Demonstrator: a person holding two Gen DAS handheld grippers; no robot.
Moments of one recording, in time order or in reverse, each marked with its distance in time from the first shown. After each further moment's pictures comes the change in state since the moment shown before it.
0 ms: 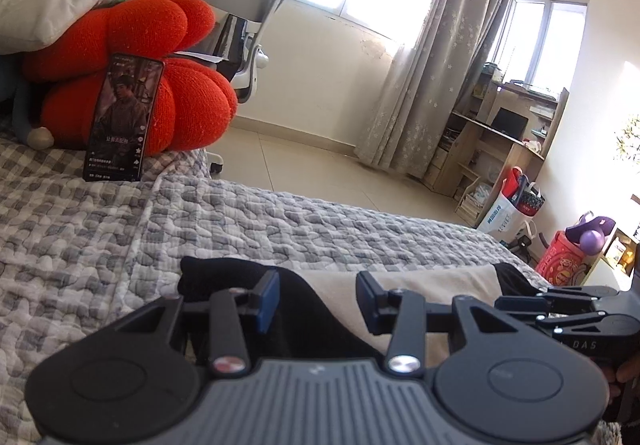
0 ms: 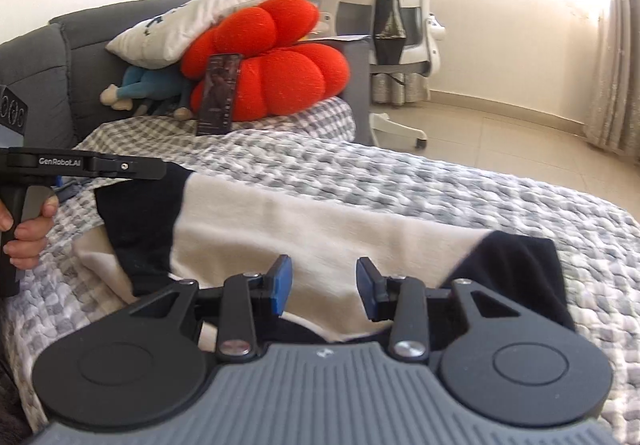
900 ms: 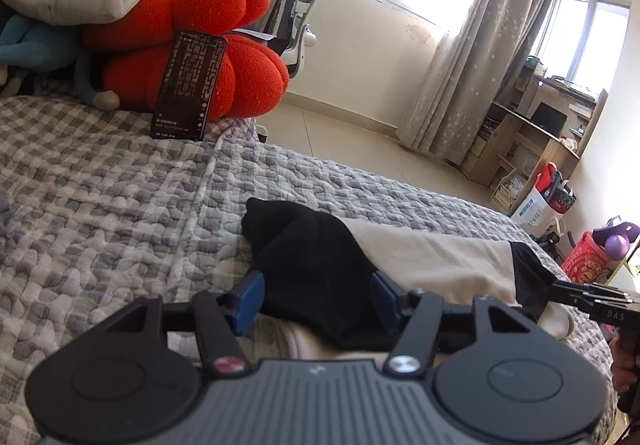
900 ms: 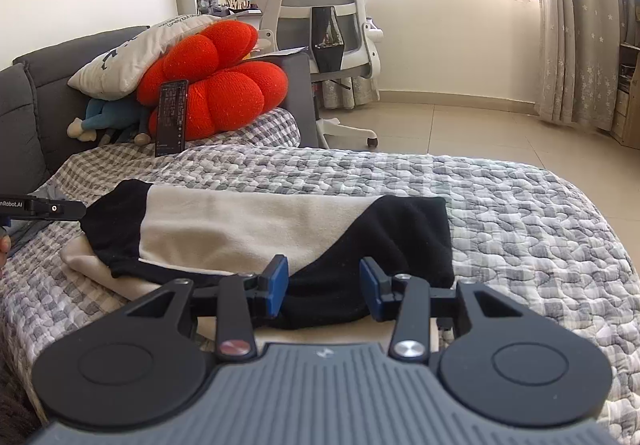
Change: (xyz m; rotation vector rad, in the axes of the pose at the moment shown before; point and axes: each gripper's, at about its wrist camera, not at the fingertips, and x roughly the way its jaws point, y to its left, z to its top) left arm -0.060 0.008 -0.014 -0.123 0.072 0.129; right arm -0.052 -0.027 -0.020 0.103 -0.035 -0.059
